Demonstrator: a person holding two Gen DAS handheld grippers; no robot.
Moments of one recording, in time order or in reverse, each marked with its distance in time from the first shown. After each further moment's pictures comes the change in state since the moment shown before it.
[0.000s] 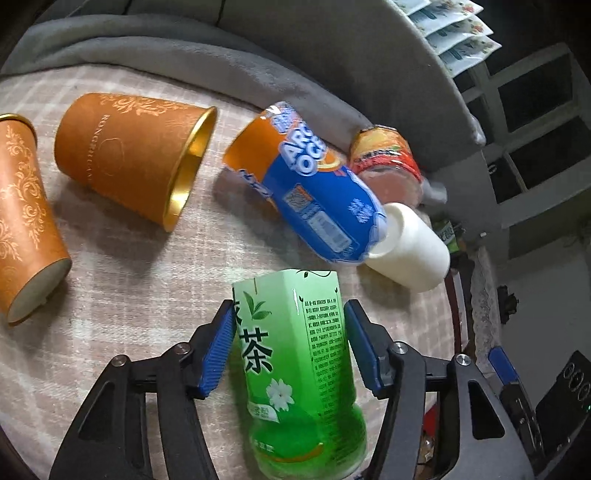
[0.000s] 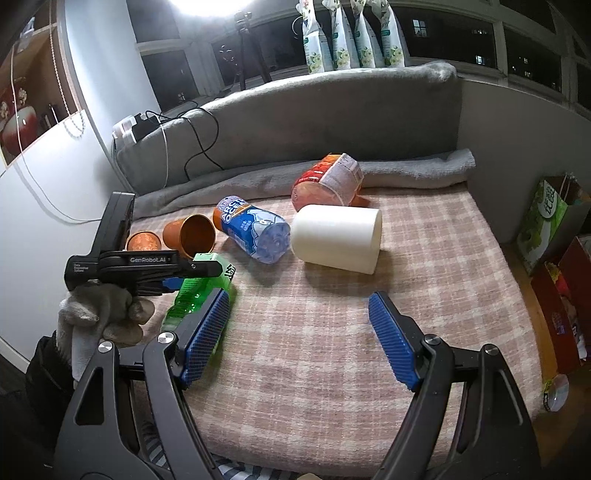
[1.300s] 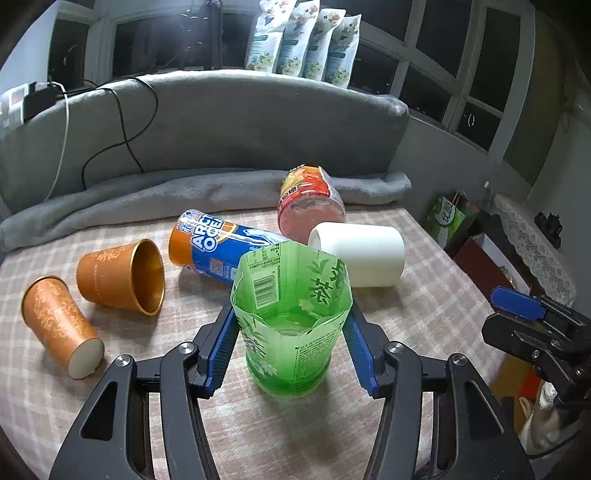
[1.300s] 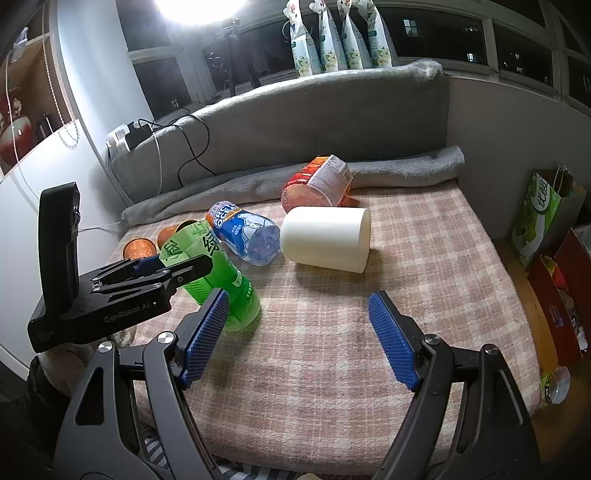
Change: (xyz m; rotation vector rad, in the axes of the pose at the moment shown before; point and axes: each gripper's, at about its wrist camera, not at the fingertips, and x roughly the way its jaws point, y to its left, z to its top) left arm -0.027 -0.097 -0.044 0.461 -0.300 0.209; right arm -0.005 -0.010 -0.001 0.019 -0.013 -0.014
